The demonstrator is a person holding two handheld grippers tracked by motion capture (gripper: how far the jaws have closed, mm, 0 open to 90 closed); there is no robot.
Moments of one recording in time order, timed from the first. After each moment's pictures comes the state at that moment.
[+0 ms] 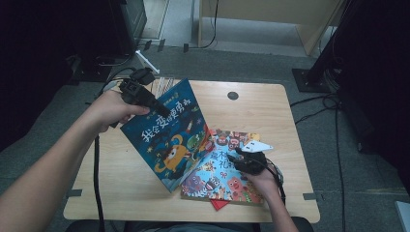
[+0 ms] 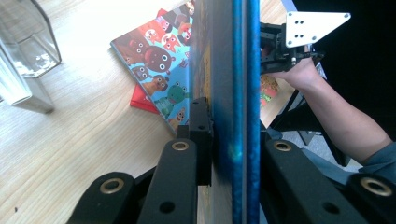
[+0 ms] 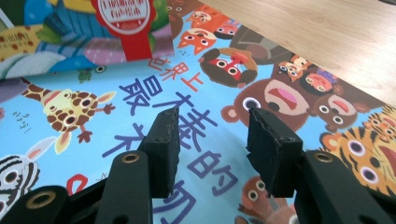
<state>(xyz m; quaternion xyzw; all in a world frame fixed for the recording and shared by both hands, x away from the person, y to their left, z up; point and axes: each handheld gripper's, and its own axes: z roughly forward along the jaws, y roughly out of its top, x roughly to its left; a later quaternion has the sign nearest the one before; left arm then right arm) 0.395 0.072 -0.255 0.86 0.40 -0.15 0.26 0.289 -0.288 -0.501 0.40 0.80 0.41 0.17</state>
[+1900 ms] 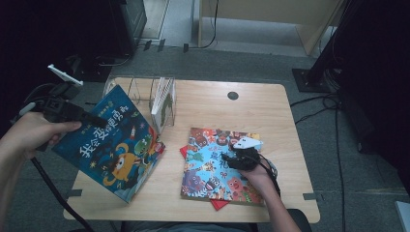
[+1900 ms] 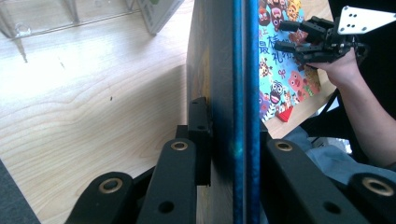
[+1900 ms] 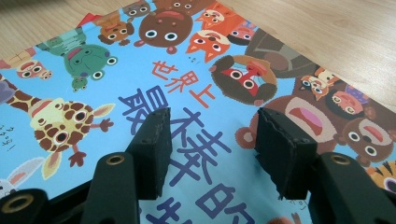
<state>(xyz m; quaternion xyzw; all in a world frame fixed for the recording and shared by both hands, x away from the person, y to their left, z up) 0.351 0.226 -0.265 0.80 0.52 -0.12 0.27 0.304 -0.270 -0.503 0.39 0.82 0.39 0.17</state>
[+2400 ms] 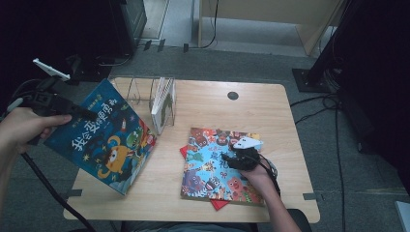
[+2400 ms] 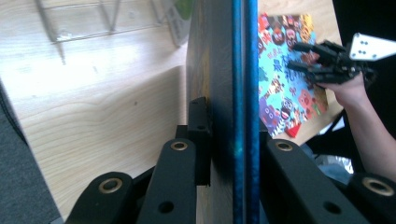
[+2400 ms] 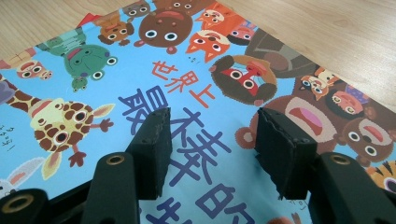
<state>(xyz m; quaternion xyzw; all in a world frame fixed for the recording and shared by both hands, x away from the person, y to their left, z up) 0.366 0.256 -0.263 0.77 0.56 -0.10 0.28 0.304 -0.270 -0.503 0.39 0.82 0.39 0.17</state>
